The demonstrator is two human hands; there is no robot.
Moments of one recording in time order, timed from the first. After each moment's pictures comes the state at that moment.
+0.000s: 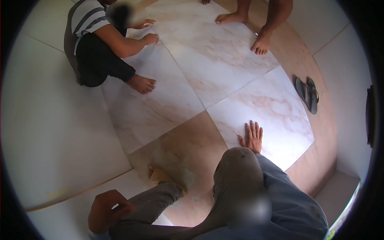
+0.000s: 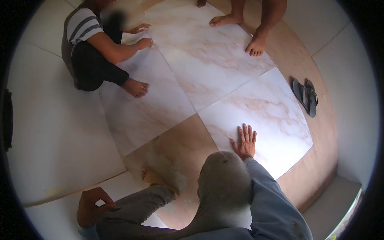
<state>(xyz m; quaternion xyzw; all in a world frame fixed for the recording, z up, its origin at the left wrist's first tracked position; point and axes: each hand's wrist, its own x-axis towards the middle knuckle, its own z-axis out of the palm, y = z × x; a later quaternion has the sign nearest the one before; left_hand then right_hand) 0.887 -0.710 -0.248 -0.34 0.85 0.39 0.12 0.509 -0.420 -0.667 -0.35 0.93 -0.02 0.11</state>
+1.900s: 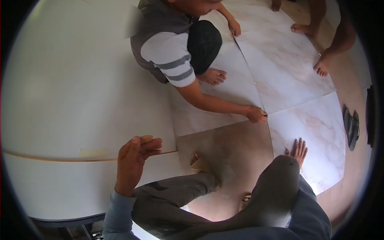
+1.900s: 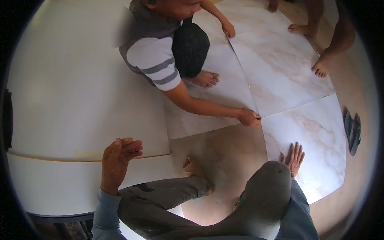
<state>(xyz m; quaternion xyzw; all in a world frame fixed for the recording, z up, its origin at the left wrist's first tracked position) 0.912 -0.745 -0.242 -0.49 0.57 0.58 -0.30 0.517 -0.413 -0.690 -0.38 0.92 -0.06 0.02</state>
